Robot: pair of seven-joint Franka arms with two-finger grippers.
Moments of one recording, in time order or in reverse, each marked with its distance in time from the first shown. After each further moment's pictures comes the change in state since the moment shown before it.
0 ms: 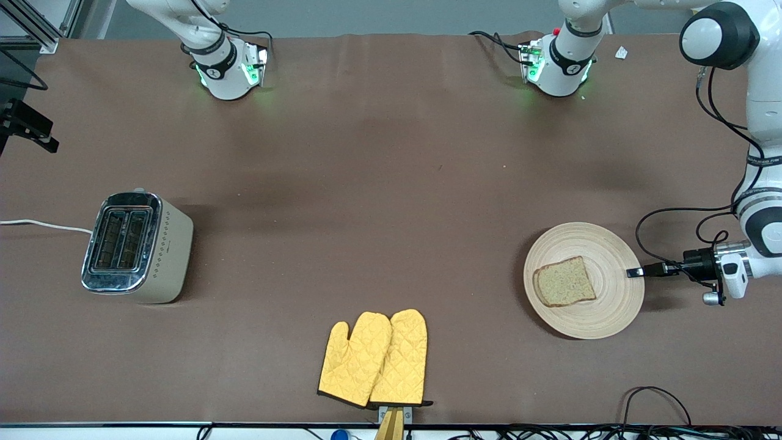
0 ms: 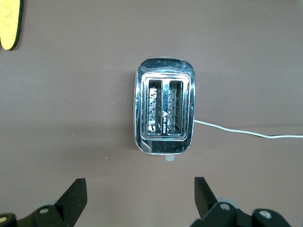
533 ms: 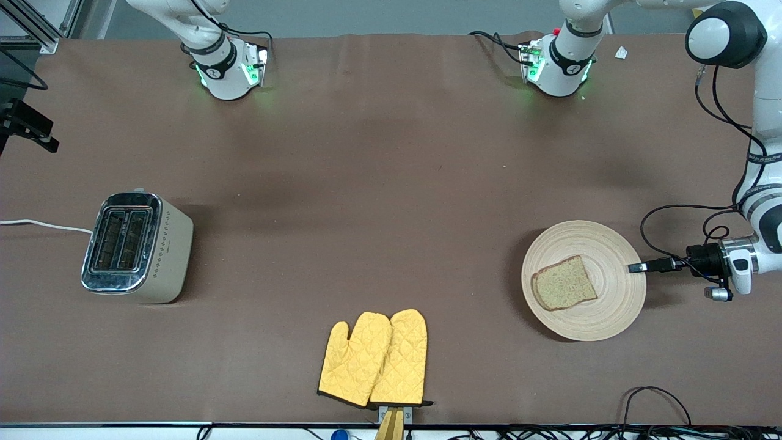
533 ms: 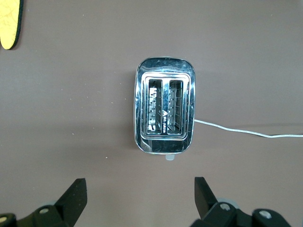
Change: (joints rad) left arm 0.042 0.006 -0.023 0.010 -0.129 -0.136 -0.001; right arm 0.000 0.000 0.000 0.000 0.000 -0.002 0.000
